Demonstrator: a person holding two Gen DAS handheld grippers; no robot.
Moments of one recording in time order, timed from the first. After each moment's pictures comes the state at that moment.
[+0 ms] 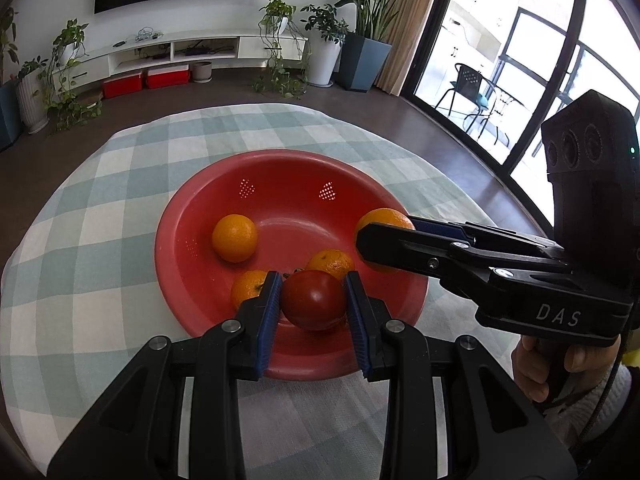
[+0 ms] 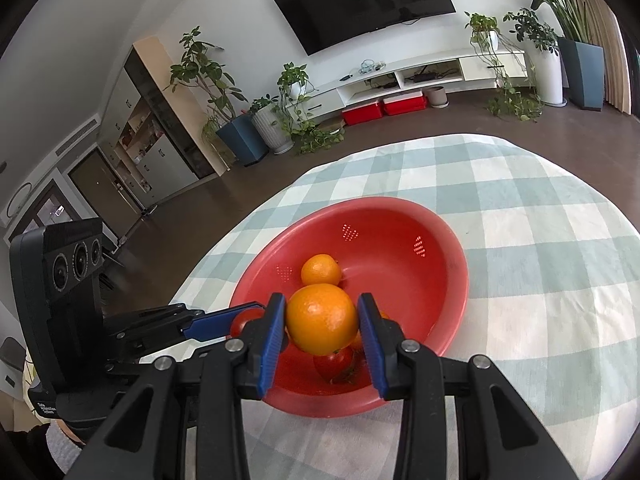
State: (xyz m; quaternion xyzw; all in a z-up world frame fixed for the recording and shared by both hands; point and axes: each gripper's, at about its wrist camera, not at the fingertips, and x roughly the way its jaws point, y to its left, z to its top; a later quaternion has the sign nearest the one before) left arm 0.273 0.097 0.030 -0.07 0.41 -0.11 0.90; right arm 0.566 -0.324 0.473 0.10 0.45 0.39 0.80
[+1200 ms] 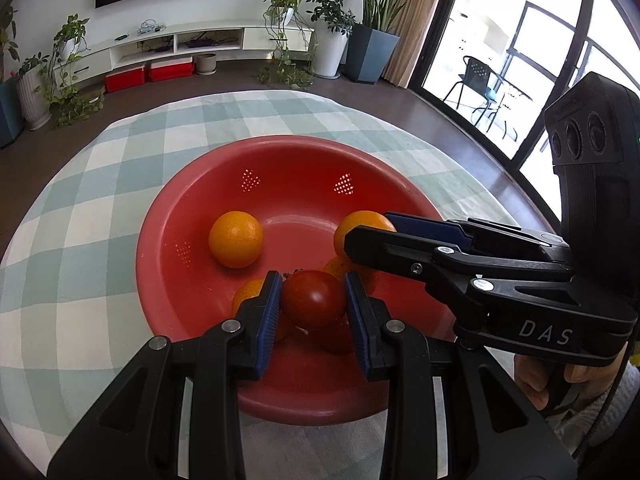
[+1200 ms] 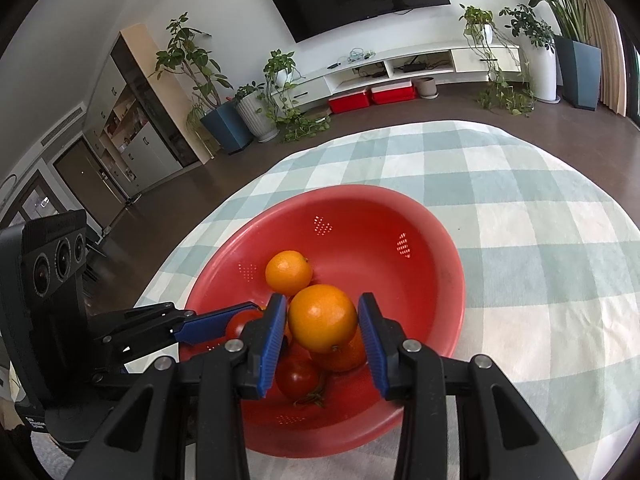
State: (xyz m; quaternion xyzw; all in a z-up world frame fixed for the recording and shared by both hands) left arm 0.306 0.097 0.002 -0.06 0.42 -0.10 0.90; right arm 0.583 -0.311 0.454 0.07 0.47 0.37 0.80
